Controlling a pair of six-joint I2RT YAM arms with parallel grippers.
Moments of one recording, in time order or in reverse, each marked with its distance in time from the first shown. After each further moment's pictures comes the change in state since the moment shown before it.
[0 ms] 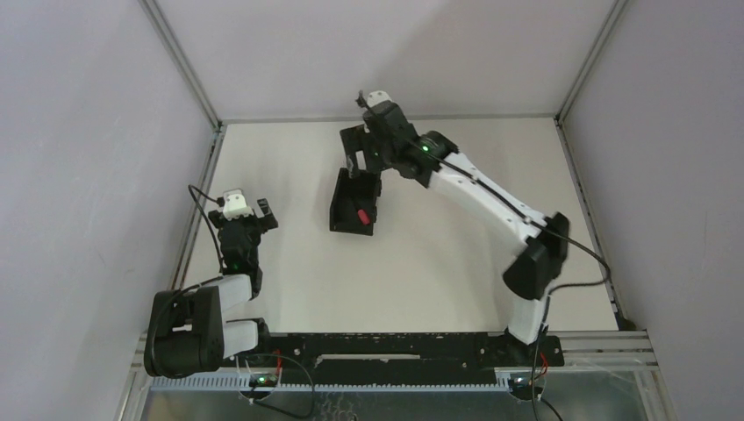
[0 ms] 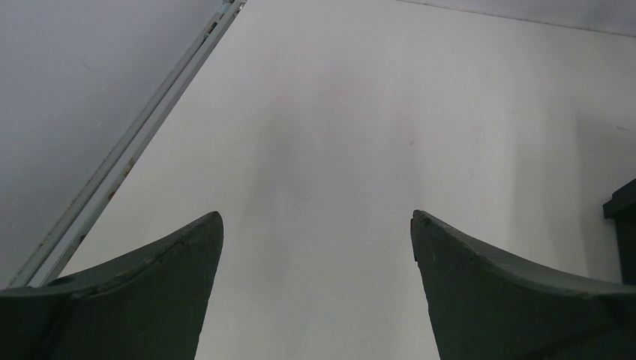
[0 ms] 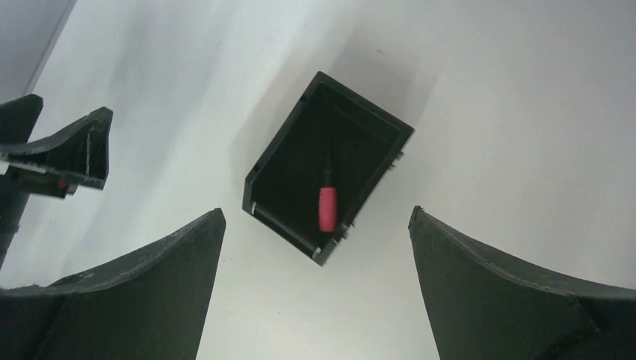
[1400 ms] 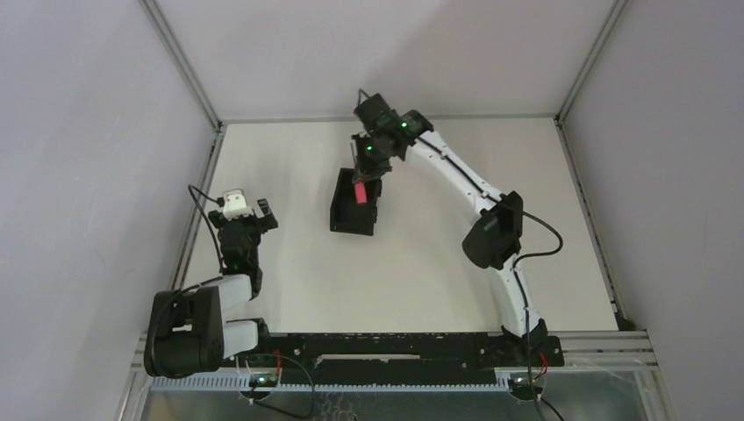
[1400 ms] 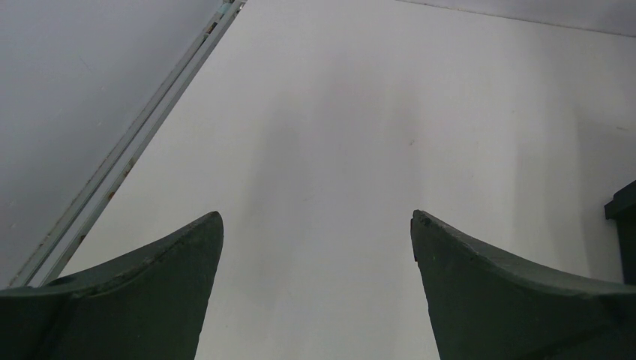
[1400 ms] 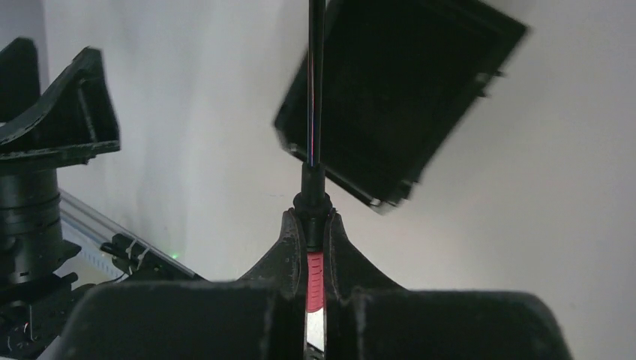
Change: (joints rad) left arm 0.000 0.000 0.000 0.000 0.000 0.000; right arm -0.129 0.270 0.332 -0.376 -0.322 0.180
